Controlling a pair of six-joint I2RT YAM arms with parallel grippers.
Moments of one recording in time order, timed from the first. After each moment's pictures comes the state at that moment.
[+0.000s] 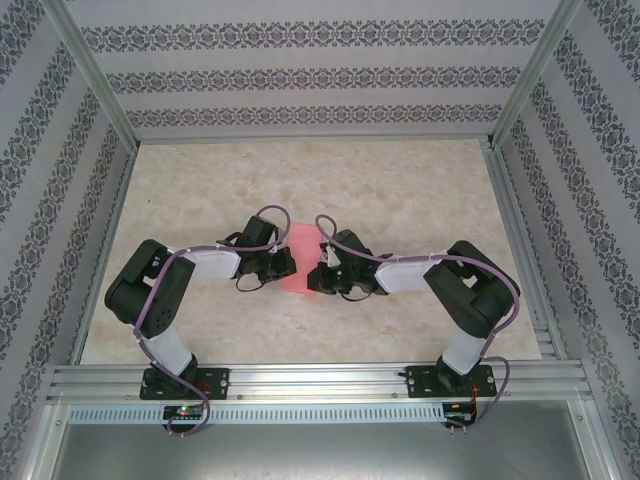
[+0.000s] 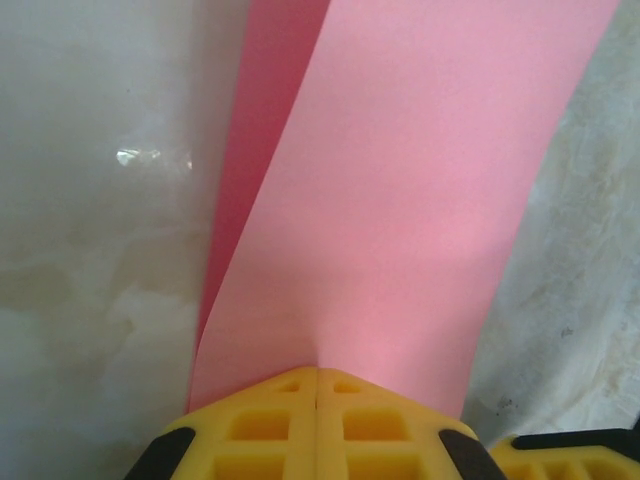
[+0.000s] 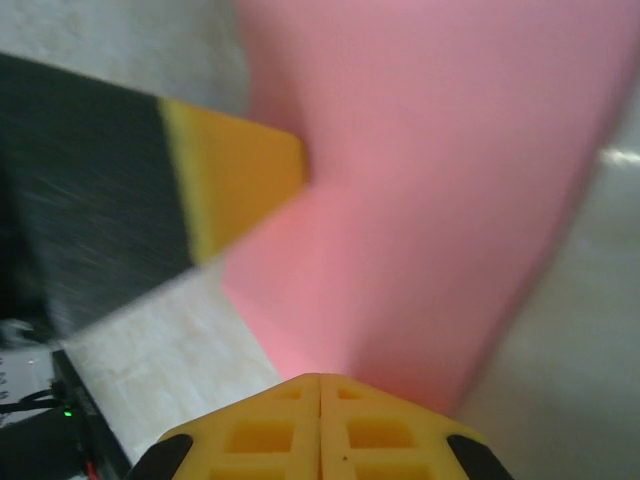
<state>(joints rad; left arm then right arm) -0.50 1.72 0.78 -0.07 0.41 -0.77 0.74 1.75 0.77 0.13 -0.47 0.82</state>
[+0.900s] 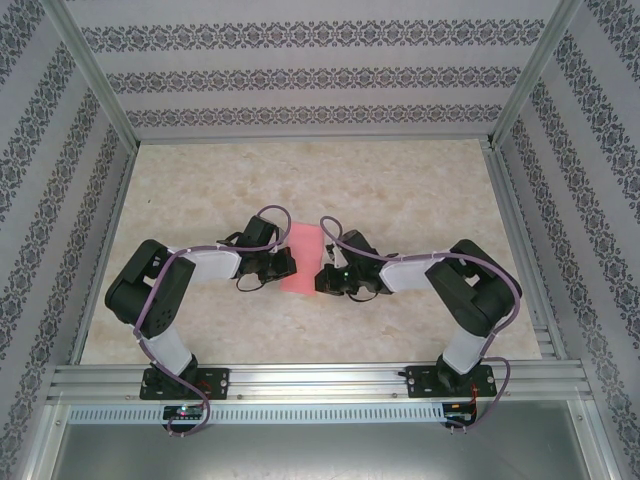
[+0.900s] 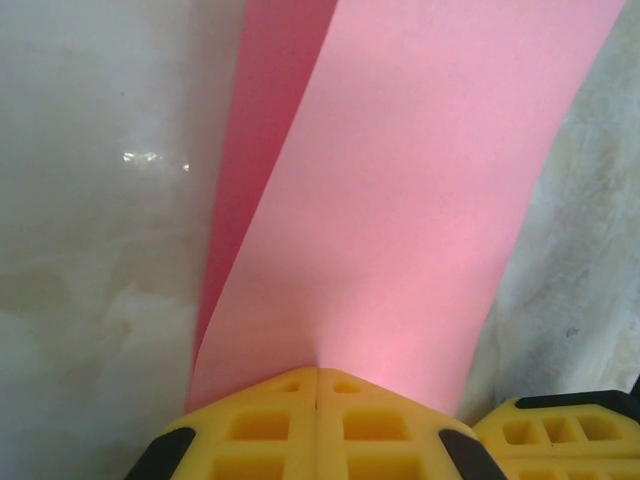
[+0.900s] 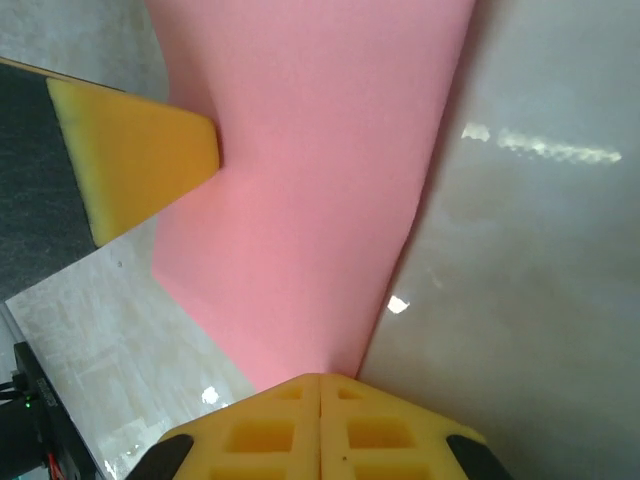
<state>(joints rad) -0.51 1.72 0.79 -0.09 0.40 -0.76 0.70 1.73 0.72 0.09 -0.48 0.74</state>
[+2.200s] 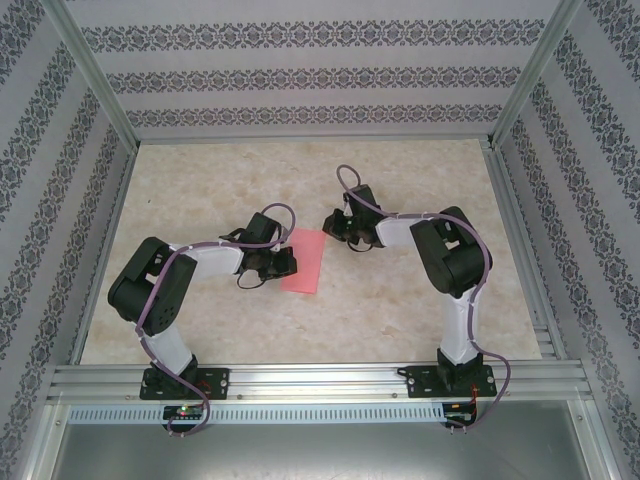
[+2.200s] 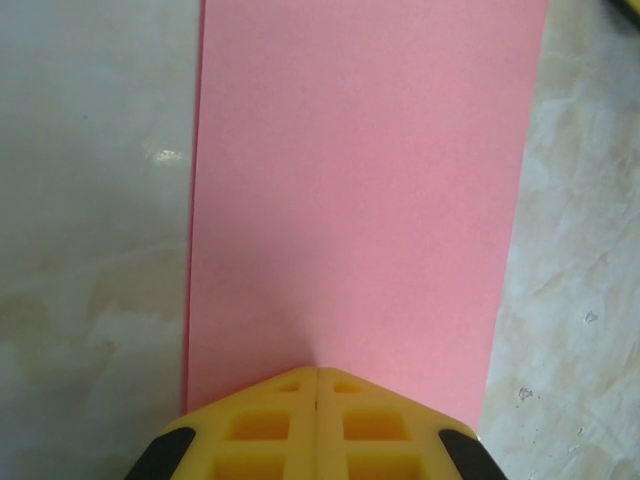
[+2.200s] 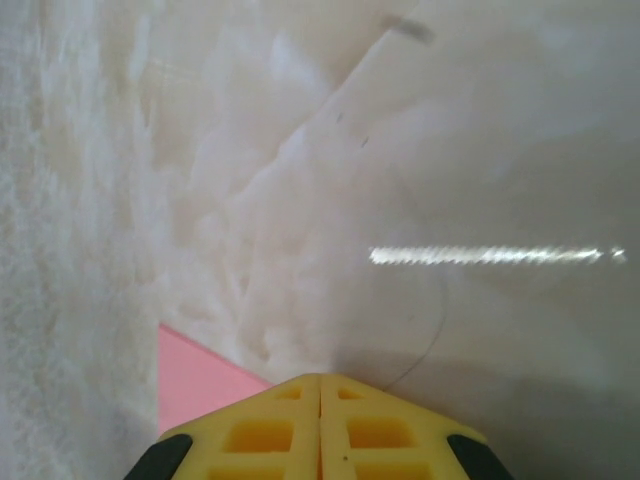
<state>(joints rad) -0.51 1.74 0.84 -0.16 0.40 -0.68 0.46 2.04 1.12 0.11 -0.34 0.79</state>
